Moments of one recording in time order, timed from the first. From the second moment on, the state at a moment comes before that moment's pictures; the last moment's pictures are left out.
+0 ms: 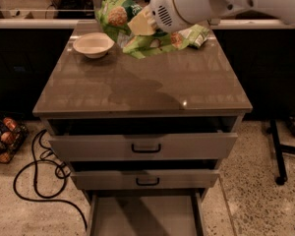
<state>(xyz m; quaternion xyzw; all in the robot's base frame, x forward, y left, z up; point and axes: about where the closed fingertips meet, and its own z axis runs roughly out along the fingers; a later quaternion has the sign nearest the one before) 0.611 0.002 1.020 -0.41 0.77 0.11 0.48</state>
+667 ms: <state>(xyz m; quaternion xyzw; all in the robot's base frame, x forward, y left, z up) 0.580 -0.044 1.034 -0.46 0.75 0.11 0.47</state>
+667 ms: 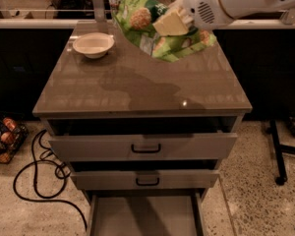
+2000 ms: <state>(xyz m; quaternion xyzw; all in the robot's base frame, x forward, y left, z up) 0.463 -0.113 0.932 -0.49 0.74 0.15 0.44</state>
